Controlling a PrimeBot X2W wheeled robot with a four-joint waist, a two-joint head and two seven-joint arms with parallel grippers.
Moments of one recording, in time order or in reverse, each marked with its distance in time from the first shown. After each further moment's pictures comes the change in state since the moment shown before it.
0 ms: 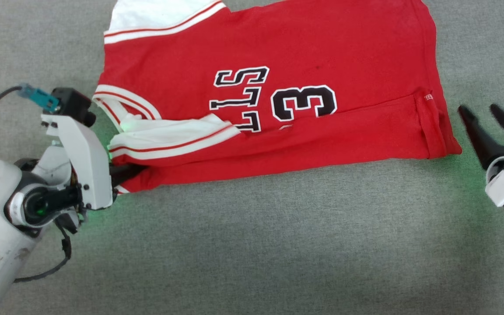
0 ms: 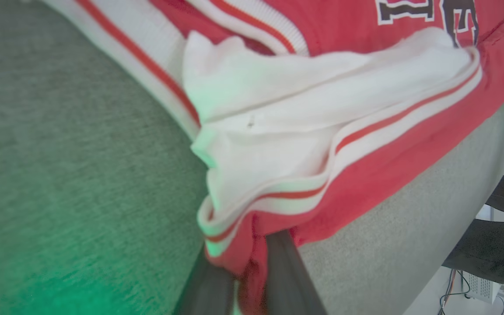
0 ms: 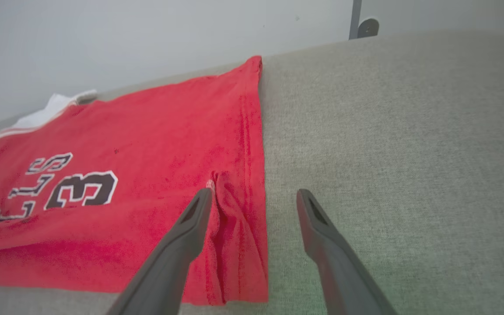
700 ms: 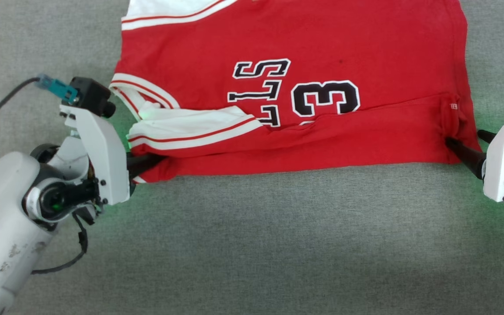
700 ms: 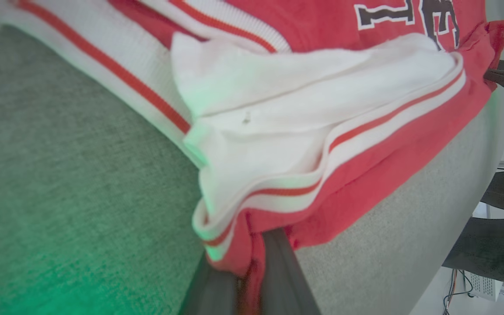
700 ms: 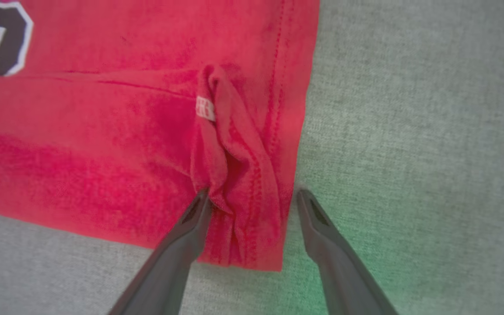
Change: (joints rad) left arm -0.035 -0.049 -0.015 -0.007 0.029 -0.048 -0.034; right arm -0.123 -0.106 0.143 0.051 -0.071 0.000 0.478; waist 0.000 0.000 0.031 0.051
